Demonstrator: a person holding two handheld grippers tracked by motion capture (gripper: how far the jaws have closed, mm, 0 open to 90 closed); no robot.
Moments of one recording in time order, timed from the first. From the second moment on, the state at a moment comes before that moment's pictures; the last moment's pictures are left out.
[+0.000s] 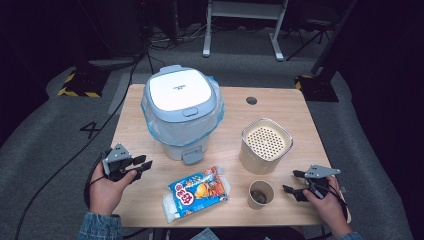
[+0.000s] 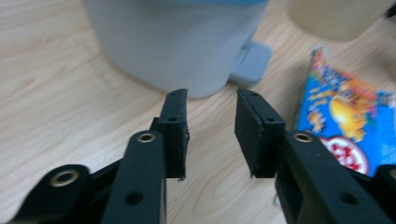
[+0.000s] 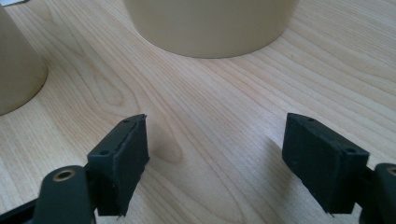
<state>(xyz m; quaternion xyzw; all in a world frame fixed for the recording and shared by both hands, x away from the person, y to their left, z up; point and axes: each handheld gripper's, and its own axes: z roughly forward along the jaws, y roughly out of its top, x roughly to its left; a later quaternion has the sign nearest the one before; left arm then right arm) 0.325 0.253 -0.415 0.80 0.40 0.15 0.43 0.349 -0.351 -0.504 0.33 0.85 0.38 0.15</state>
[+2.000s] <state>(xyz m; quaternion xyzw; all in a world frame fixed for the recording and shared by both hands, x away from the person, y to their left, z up) 0.402 0.164 -0.284 0.81 0.26 0.16 0.50 0.349 -0.351 -0.504 0.33 0.85 0.38 0.15</state>
